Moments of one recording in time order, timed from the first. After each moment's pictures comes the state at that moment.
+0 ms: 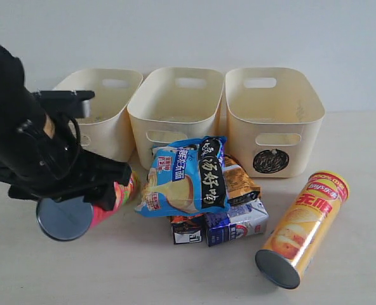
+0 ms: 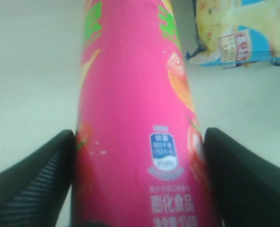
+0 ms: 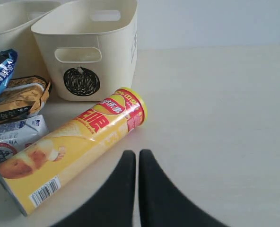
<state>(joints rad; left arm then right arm) -0.59 1.54 -1.07 0.11 0.85 -0.49 0.09 0.01 0.00 -0.01 0.33 0.07</state>
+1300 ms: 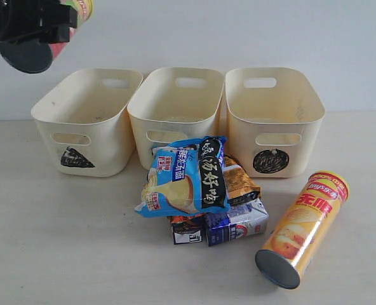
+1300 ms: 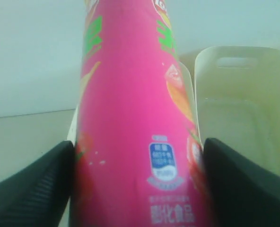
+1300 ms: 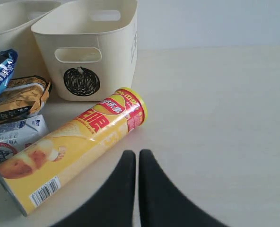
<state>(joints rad) -0.36 1.53 -1.37 0.48 0.55 -0.52 0.09 0.01 0.00 -0.01 0.33 0.07</state>
